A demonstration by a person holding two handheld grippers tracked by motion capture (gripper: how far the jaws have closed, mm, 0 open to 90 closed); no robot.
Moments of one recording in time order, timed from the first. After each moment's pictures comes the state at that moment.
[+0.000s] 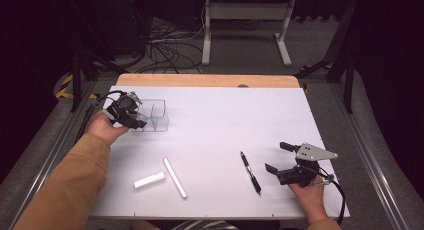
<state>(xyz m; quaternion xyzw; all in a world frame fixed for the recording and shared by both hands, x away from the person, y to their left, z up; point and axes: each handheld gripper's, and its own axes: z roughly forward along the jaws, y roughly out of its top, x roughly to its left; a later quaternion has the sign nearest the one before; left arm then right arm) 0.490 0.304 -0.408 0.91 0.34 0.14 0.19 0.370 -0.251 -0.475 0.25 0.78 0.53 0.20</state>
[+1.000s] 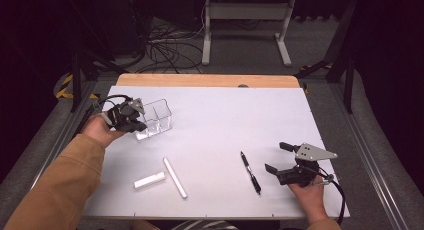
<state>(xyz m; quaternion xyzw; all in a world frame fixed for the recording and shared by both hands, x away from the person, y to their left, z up) 0.460 0.286 -0.386 0.95 0.21 0.12 0.17 0.370 -0.251 -0.475 0.25 0.79 0.53 0.20</state>
